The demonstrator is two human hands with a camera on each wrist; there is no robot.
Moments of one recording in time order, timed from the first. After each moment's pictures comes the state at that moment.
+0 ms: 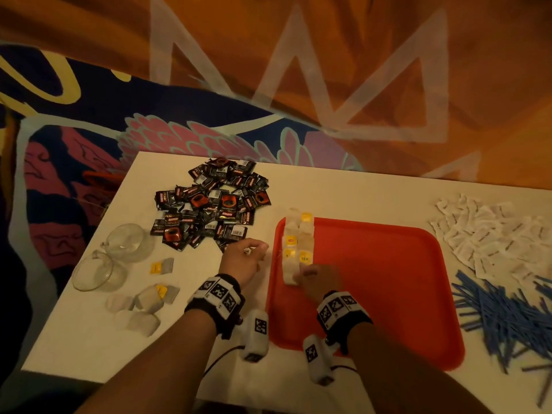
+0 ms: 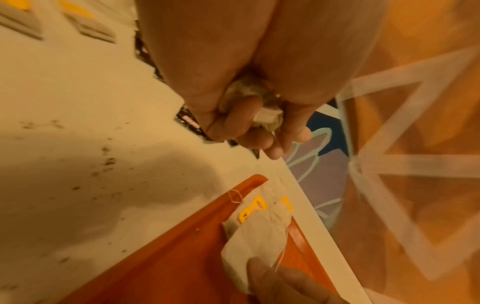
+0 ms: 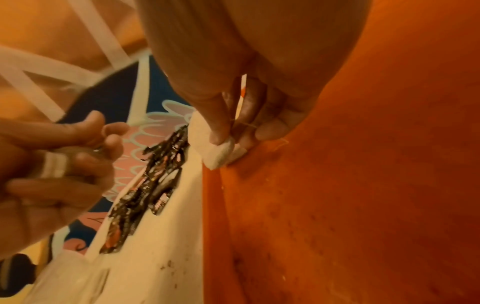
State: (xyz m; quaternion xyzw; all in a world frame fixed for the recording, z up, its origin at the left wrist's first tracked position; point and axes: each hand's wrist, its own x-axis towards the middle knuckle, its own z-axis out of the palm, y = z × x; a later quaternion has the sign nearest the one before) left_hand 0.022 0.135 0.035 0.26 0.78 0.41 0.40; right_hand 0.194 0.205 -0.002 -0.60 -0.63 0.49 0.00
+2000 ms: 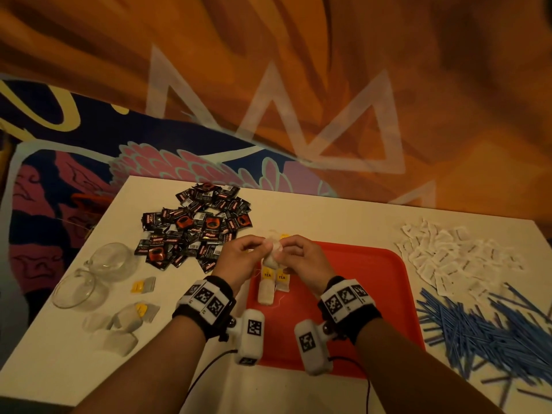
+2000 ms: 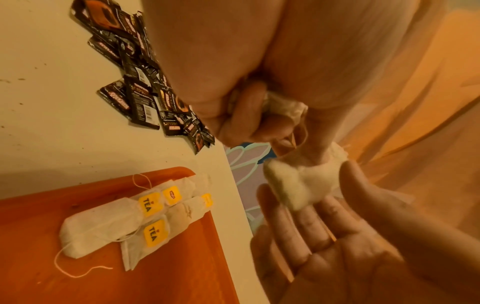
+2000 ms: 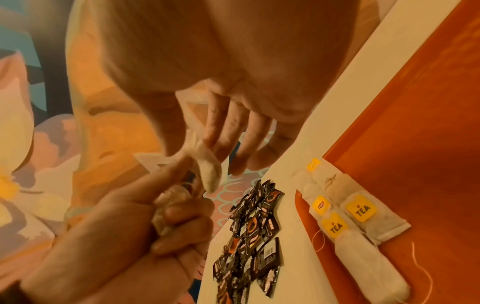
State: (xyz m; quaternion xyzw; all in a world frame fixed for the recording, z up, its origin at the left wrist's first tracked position) left_hand 0.061 0.156 0.102 0.26 0.65 0.55 0.45; right_hand 0.201 0.230 0.106 -0.42 -0.58 0.67 0.21
